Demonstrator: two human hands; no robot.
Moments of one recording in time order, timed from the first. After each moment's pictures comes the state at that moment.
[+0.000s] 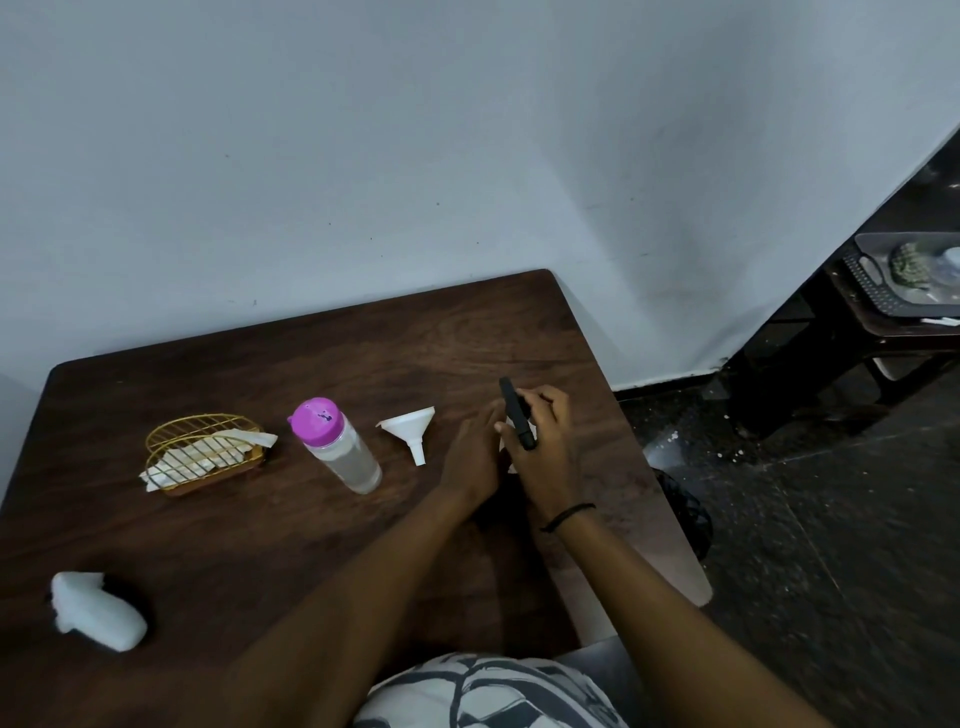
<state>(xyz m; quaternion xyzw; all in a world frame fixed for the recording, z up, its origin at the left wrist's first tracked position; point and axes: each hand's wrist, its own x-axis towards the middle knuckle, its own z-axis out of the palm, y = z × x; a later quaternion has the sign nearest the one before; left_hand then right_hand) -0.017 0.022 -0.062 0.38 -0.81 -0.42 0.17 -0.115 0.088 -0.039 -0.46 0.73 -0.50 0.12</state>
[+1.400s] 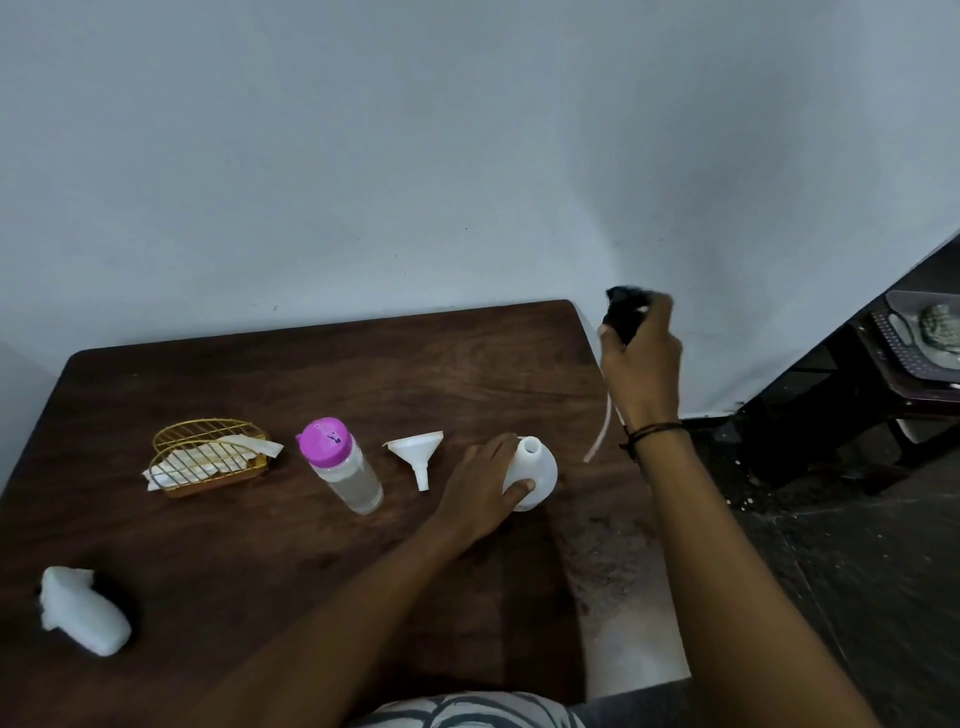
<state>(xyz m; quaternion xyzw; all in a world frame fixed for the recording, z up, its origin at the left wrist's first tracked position) -0.016 0.012 -0.074 0.38 -0.86 -0.31 0.15 -0.227 0.018 0.058 -0.39 0.77 -0.50 0.04</state>
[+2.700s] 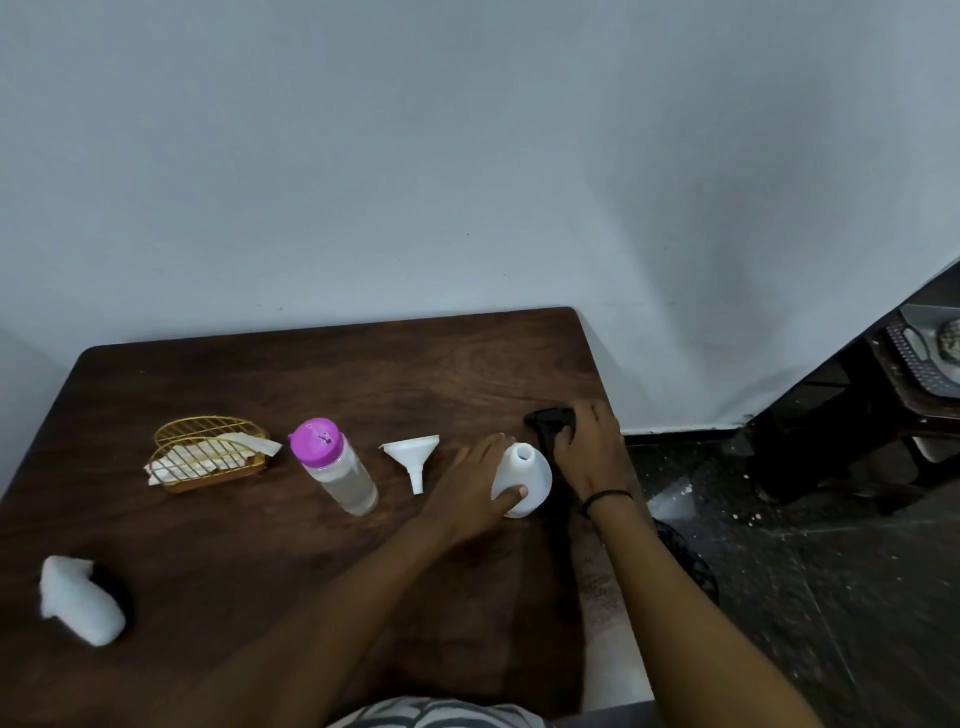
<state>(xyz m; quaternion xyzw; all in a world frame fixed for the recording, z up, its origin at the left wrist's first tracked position) -0.015 0.009 -0.063 0.37 -0.86 -0.31 0.17 -0.206 0.046 -0.045 -0.48 0.84 -0.23 0.09</state>
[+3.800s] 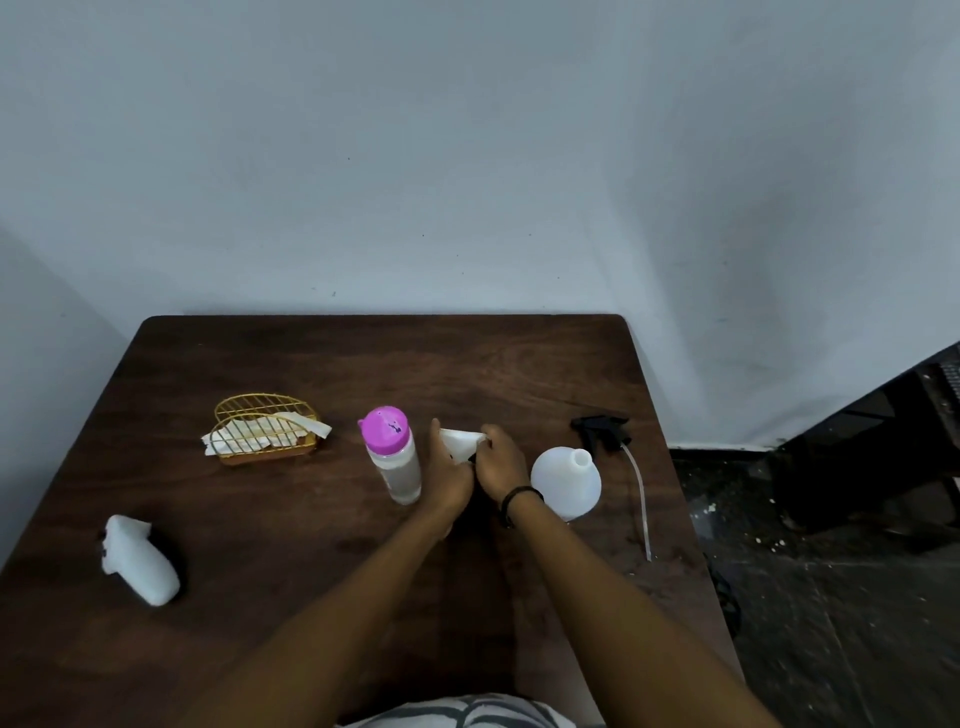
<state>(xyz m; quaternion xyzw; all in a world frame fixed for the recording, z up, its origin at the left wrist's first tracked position) 0.040 -0.015 -0.061 0.63 -0.47 -0.56 0.27 -0.049 -0.012 -0.052 -0.42 0.77 -0.26 0.40</state>
